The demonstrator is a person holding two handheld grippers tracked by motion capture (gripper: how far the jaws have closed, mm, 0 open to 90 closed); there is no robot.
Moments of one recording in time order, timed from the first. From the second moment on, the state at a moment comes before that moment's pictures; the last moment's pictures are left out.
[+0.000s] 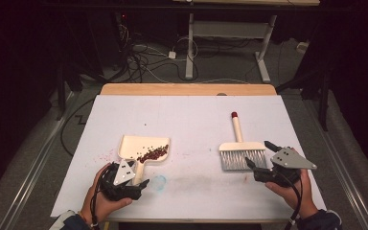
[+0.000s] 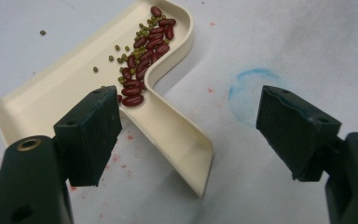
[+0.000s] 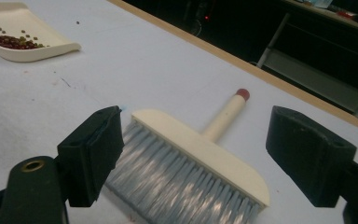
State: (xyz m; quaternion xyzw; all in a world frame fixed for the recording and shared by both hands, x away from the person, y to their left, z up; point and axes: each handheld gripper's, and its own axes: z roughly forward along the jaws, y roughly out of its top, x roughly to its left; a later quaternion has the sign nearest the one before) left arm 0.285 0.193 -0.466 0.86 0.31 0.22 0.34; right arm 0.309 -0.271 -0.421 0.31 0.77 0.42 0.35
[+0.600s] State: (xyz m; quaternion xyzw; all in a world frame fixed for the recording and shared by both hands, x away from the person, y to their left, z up) left arm 0.287 0.192 -0.465 0.86 0.31 0.22 0.35; right arm 0.295 -0.287 -0.452 0.32 0.79 0.40 0.34
